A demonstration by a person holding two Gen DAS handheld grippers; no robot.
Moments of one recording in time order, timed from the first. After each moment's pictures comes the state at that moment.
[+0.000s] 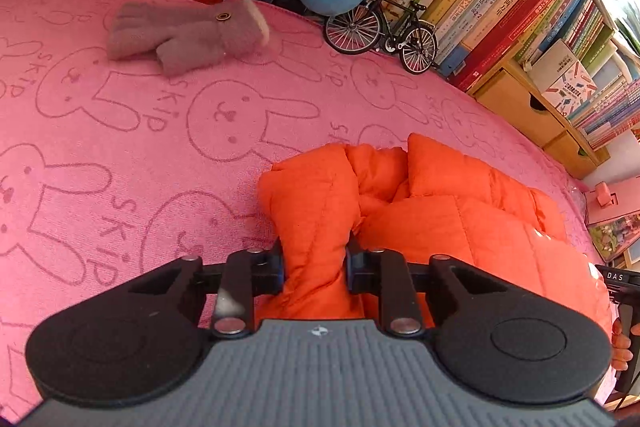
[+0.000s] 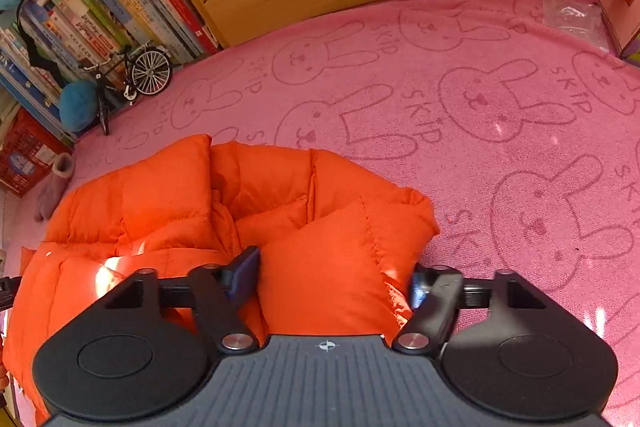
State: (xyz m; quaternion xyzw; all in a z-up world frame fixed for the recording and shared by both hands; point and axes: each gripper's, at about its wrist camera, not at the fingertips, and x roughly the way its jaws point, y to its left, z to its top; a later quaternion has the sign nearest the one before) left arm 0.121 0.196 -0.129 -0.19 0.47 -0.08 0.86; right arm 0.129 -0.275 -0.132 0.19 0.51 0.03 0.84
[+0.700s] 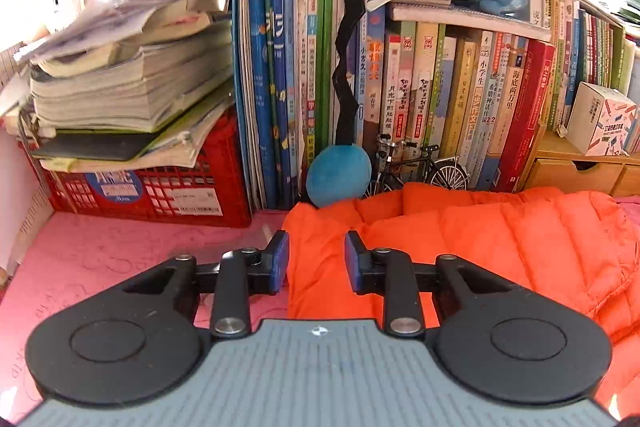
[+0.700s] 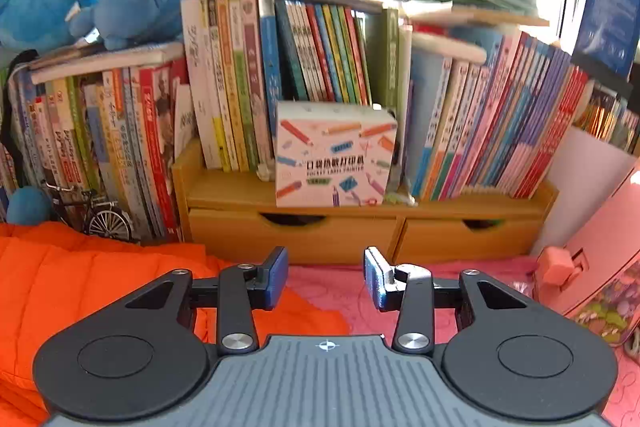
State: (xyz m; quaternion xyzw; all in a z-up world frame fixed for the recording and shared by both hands) left arm 0.171 0.140 -0.043 0.02 0.31 0.03 0.95; right arm 0.176 -0.219 -0.035 -0.04 0.23 -0.08 0.97
